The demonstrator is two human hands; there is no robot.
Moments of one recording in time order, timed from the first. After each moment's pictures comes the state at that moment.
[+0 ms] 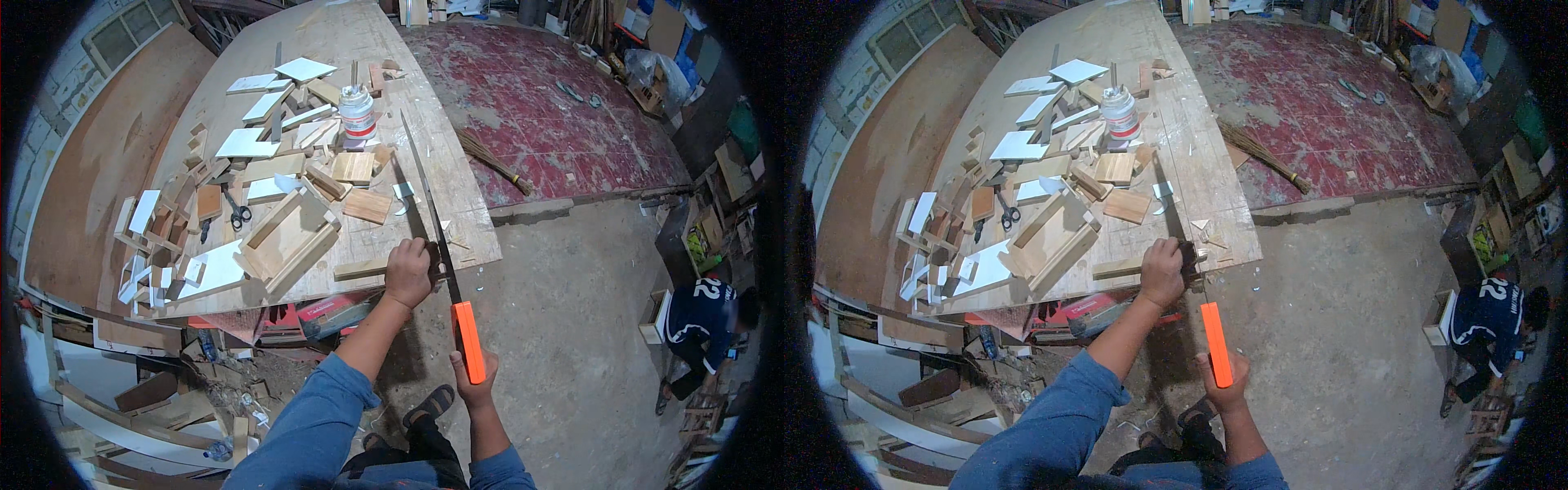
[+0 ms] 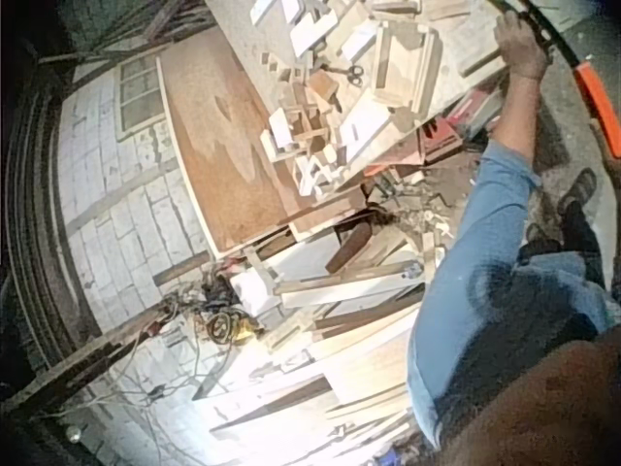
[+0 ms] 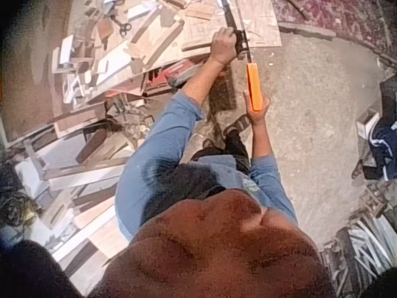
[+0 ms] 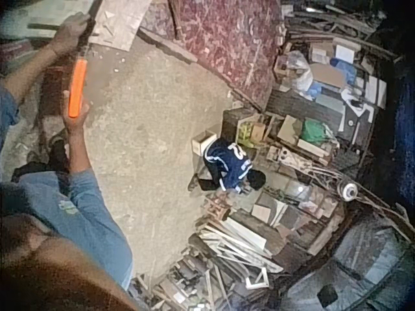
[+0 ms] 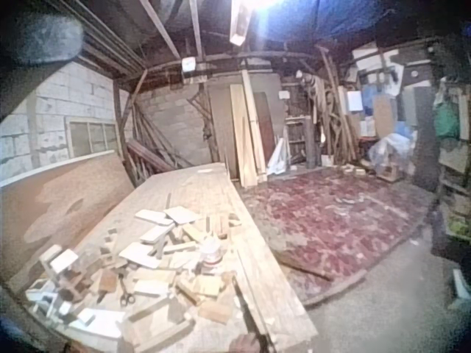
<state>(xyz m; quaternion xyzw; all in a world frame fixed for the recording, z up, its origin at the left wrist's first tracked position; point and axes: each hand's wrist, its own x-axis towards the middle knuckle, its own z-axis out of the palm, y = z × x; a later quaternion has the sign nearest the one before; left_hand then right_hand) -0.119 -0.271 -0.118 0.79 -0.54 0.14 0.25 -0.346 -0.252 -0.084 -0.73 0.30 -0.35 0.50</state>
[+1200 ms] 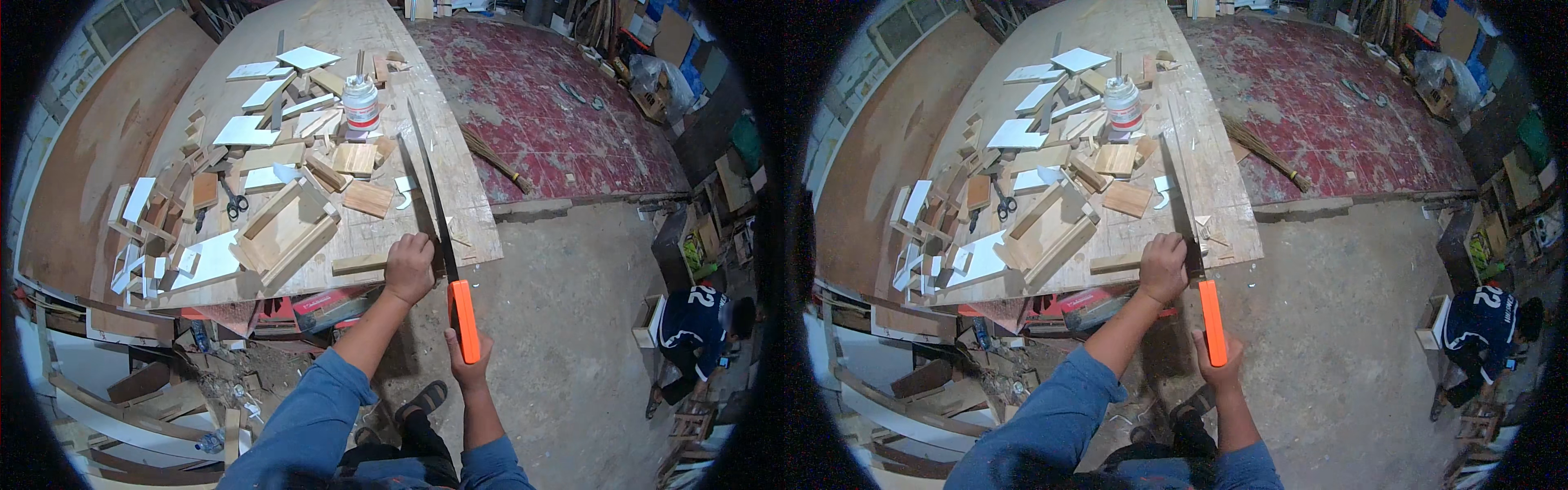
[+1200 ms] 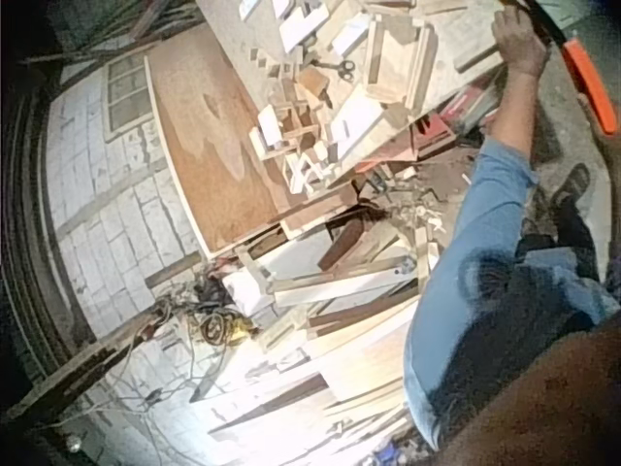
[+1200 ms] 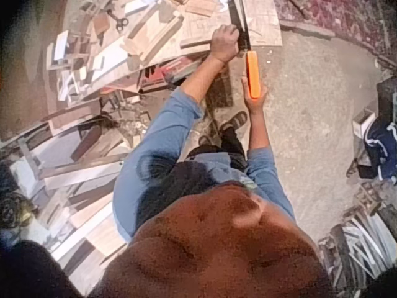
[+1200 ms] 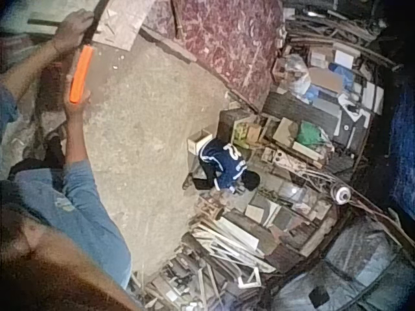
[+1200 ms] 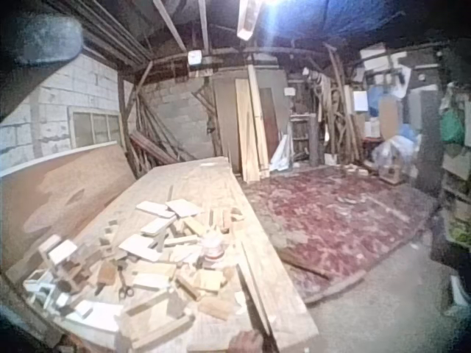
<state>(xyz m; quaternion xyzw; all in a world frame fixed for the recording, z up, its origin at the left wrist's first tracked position) -0.121 -0.274 -0.116 0.77 -0.54 0.15 0.29 -0.323 -0.267 -0.099 -0.73 0.31 -0.35 0.49</state>
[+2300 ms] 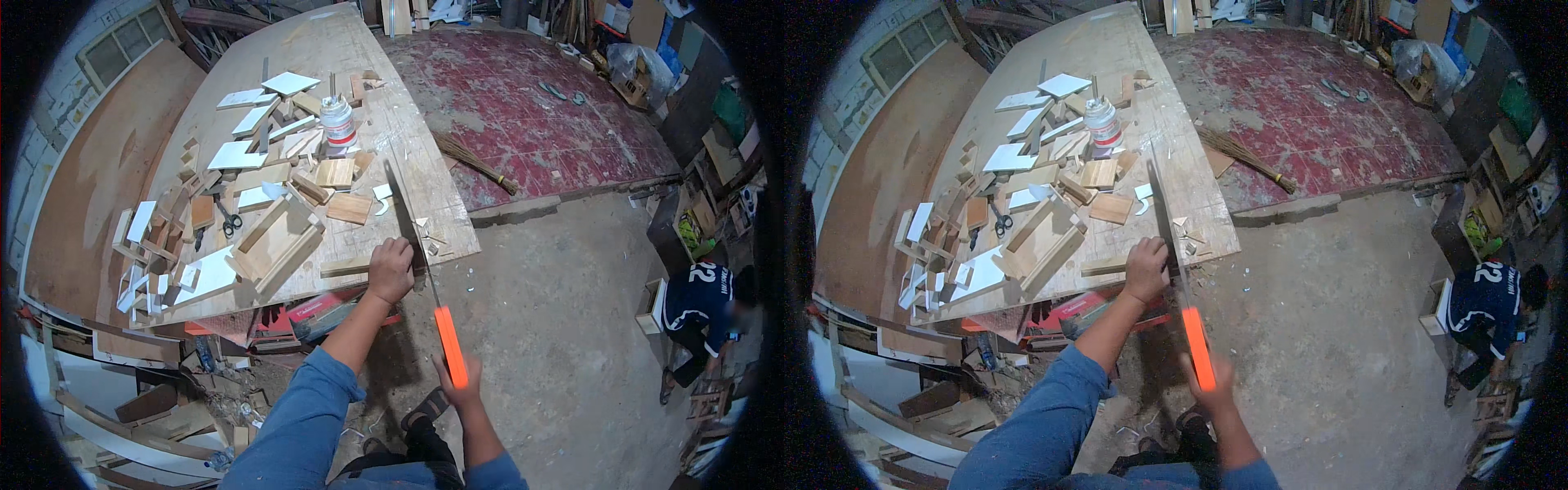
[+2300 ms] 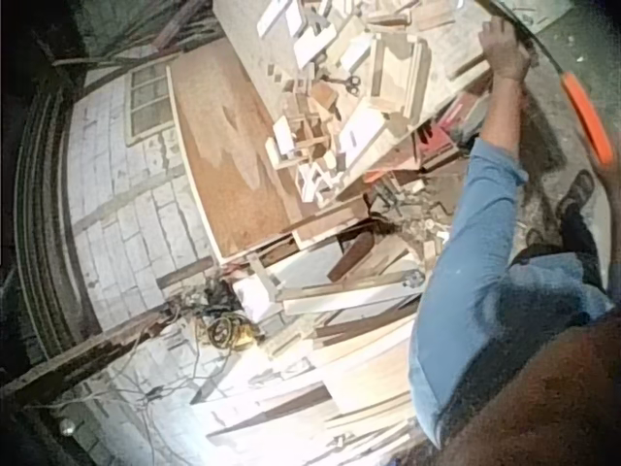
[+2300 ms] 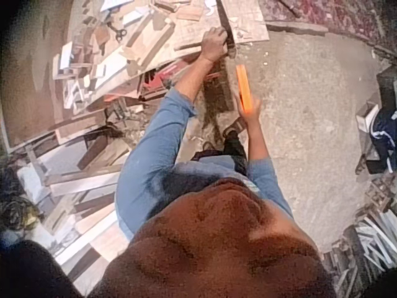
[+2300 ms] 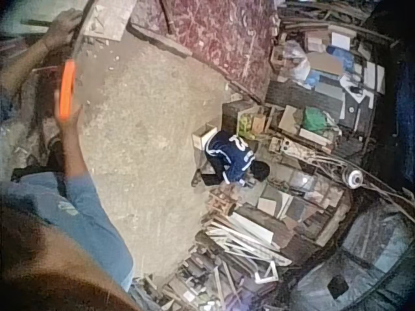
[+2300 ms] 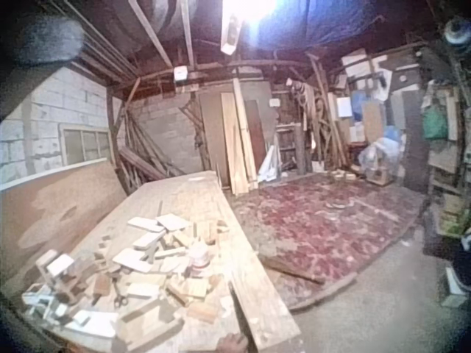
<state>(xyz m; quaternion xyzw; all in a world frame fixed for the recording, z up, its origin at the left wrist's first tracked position) -0.123 -0.272 -0.118 0.76 -0.58 0.15 0.25 -0.373 -0.241 -0.100 -0.80 0.28 -0.33 0.41</state>
